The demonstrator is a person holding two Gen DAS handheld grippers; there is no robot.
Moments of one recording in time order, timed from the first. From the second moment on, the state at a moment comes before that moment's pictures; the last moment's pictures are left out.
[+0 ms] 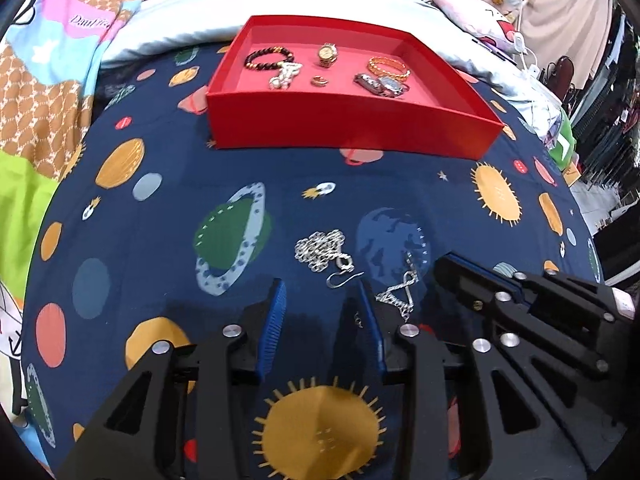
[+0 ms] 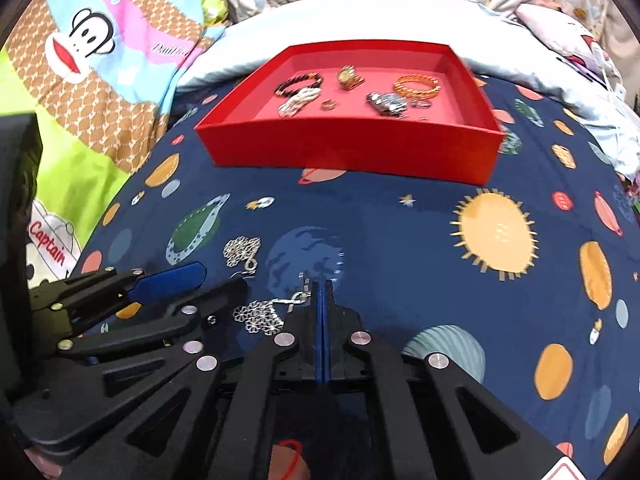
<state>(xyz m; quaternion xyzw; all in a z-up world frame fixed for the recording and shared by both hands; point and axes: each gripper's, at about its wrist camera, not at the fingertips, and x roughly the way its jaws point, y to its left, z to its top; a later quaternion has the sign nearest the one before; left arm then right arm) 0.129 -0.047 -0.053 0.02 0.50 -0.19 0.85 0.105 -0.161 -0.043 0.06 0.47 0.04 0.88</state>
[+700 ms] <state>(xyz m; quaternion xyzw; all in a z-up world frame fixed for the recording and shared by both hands) 0.137 -0.046 -0.048 0.03 0.47 -0.19 0.86 0.107 -0.160 -0.045 0.07 0.48 0.06 0.87</state>
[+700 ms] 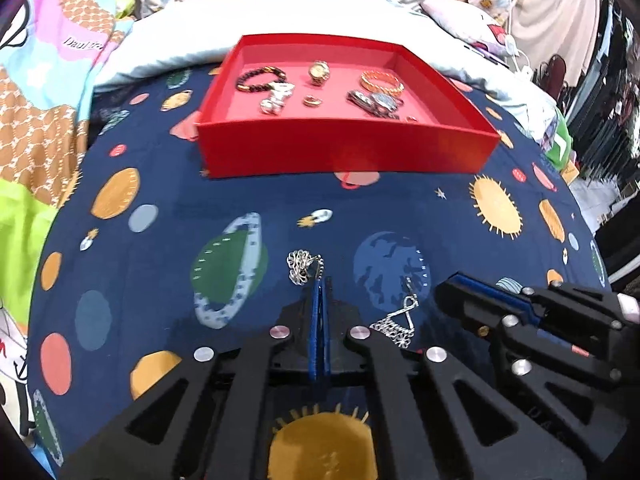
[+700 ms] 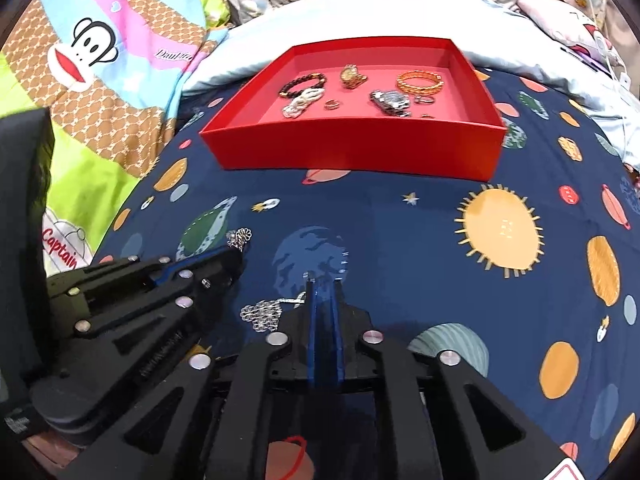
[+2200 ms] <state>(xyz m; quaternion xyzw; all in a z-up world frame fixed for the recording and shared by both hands) 0.171 -0.042 0.037 0.00 0.40 -0.20 0.90 0.133 -0.204 0.067 0.06 0.35 0.03 0.93</state>
